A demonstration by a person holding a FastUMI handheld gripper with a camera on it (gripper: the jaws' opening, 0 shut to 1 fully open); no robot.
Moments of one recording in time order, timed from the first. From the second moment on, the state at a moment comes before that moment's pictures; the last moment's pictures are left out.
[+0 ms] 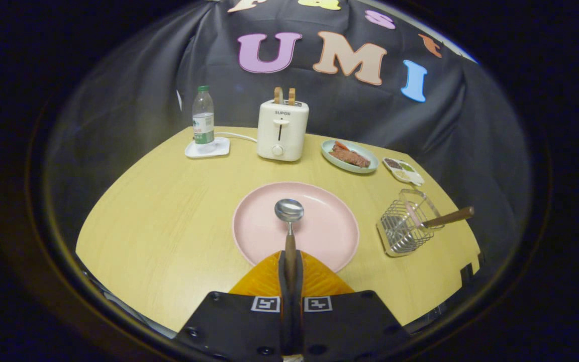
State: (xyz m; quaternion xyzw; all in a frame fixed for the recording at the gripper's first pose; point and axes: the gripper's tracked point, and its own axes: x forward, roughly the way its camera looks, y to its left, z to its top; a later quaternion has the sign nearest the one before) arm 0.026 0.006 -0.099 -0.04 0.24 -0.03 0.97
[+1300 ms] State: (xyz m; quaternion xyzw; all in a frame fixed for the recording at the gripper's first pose) arm 0.049 -0.152 -0.022 0.32 0.39 -0.36 0.78
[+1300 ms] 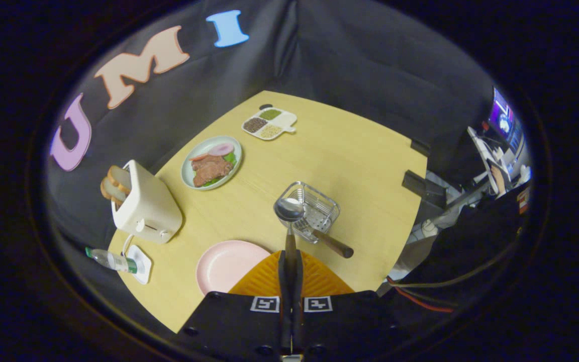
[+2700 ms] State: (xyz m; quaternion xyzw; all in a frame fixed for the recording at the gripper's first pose) arm 0.062 -0.172 -0.032 0.31 0.46 -0.30 0.78
